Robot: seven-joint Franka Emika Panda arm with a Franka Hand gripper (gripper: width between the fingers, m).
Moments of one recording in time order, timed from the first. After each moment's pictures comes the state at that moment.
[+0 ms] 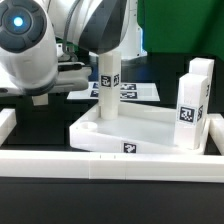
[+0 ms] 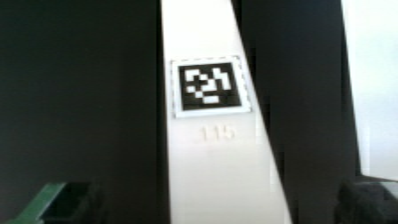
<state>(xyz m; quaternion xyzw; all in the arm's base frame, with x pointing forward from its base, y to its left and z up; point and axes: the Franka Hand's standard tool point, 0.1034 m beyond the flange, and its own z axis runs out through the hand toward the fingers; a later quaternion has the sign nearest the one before) 0.392 -0.189 0.010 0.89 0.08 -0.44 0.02</state>
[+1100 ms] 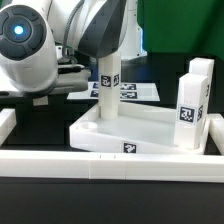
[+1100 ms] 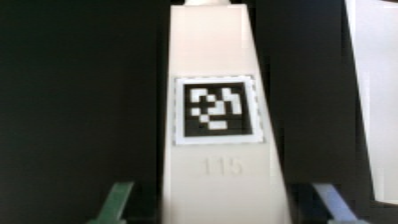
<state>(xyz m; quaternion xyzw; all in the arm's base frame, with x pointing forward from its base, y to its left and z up) 0.385 -0.190 0.008 0.89 0.08 -0.45 0.02</state>
